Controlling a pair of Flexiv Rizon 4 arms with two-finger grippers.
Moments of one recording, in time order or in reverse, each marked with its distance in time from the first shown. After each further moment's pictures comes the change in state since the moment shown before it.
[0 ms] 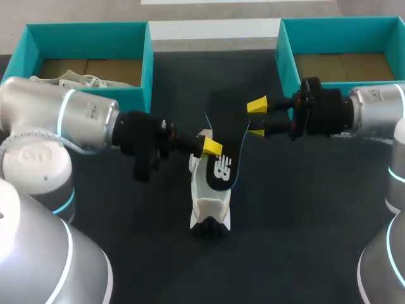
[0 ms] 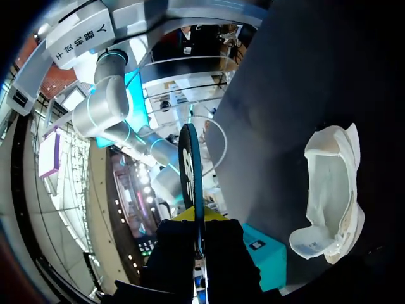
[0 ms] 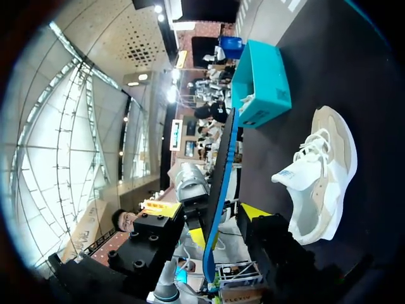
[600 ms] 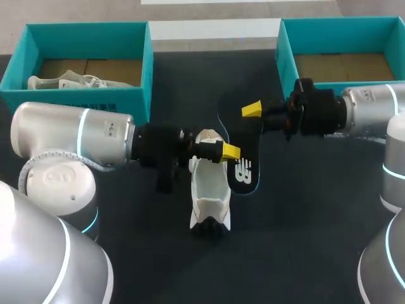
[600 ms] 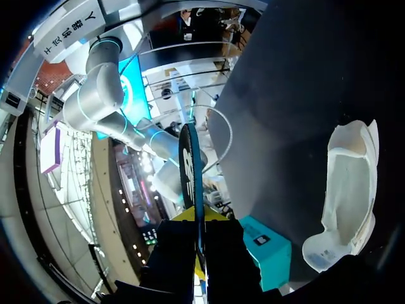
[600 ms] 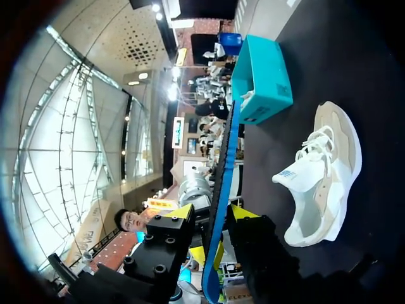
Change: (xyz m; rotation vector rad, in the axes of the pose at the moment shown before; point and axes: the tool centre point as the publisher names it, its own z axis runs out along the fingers) left arm -0.001 0.001 0.031 -0.088 -0.020 0.010; right arm -0.004 0.002 0.007 0.025 0.019 0.023
